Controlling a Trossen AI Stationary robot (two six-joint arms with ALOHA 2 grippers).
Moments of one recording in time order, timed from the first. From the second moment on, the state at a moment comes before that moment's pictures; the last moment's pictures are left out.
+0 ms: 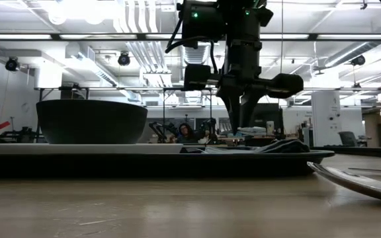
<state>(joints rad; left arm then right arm) -0.88 0.05 0.01 0.03 0.10 0.05 0.03 2.00 1.52 -0.98 -0.07 1.56</state>
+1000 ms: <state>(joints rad) -0.88 0.05 0.01 0.03 0.10 0.05 0.03 2.00 1.34 -0.77 -0.03 1.60</state>
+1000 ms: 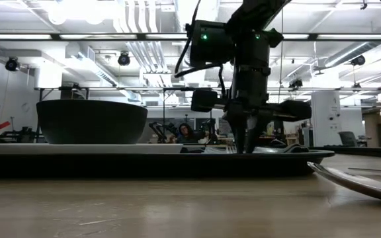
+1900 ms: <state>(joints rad) -0.88 0.05 0.01 0.03 0.10 0.05 0.03 1.95 1.34 -0.76 -0.03 1.56</state>
